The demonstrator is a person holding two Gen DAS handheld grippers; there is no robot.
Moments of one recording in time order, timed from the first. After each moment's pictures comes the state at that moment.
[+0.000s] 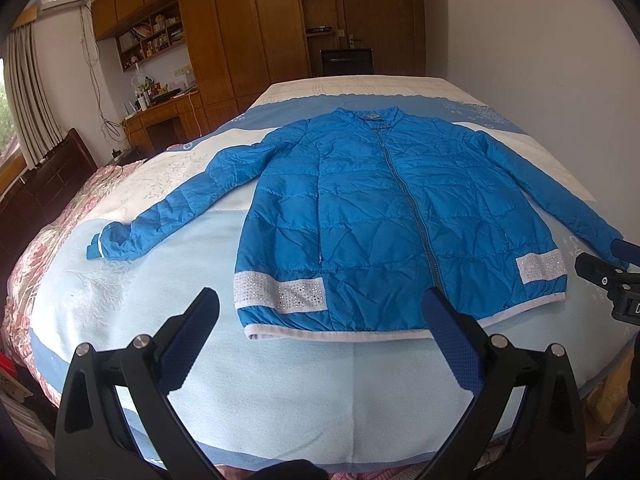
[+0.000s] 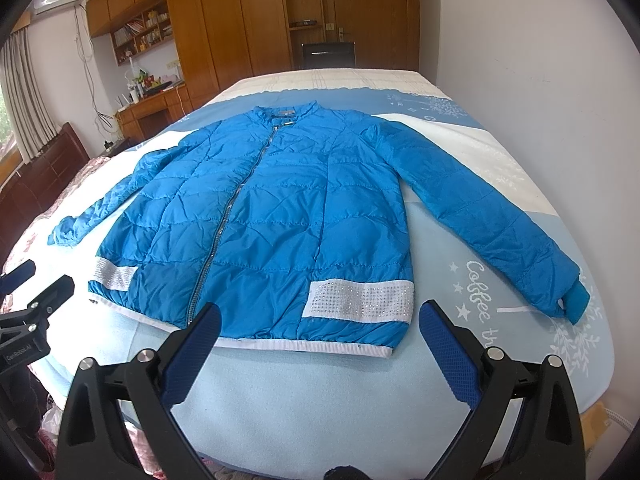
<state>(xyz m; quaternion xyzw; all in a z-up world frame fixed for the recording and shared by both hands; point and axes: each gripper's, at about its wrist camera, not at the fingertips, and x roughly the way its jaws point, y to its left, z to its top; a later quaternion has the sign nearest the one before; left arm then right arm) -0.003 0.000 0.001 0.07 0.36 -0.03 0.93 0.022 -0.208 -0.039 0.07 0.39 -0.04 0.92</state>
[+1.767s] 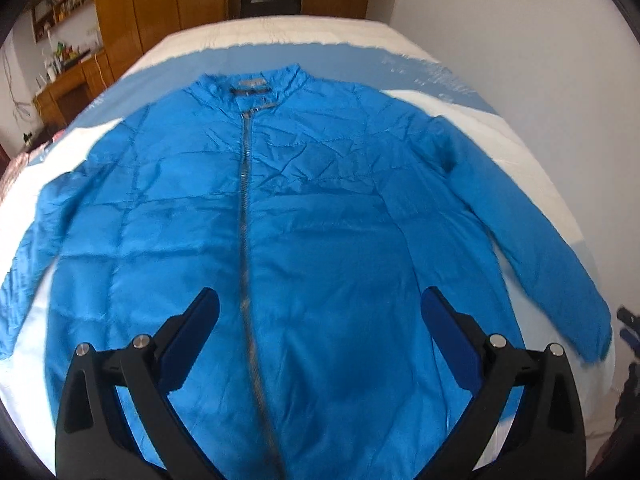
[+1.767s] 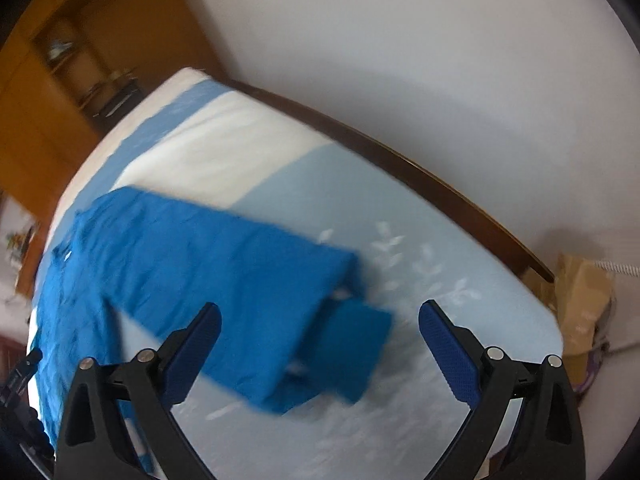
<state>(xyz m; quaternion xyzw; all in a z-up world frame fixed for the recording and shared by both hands) 0.241 -0.172 -0.059 0.05 0.49 -0.16 0.86 0.017 -0.545 -0.111 0.34 0.41 -0.29 0.80</state>
